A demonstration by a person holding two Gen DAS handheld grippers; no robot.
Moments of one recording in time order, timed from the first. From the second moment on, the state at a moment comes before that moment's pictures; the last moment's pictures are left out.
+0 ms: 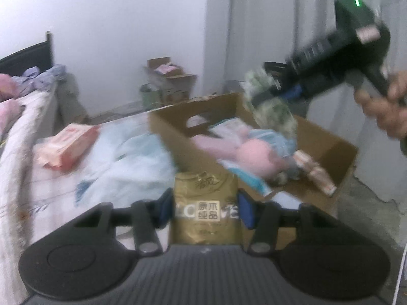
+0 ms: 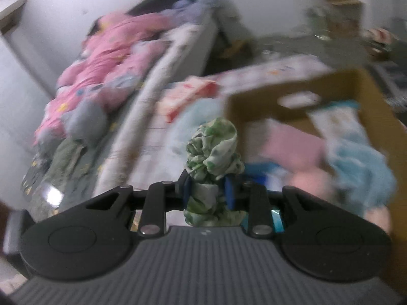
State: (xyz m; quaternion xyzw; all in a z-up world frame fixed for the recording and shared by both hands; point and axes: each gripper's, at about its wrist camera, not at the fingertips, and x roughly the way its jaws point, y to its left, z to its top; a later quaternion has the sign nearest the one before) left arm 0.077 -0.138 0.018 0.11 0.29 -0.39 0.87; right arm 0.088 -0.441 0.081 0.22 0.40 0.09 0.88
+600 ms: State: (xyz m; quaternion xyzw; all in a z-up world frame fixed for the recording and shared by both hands) left arm 0.090 -0.268 0.006 0.14 0.36 -0.47 0.79; right arm 0.038 -0.509 -0.030 0.12 0.55 0.00 0.82
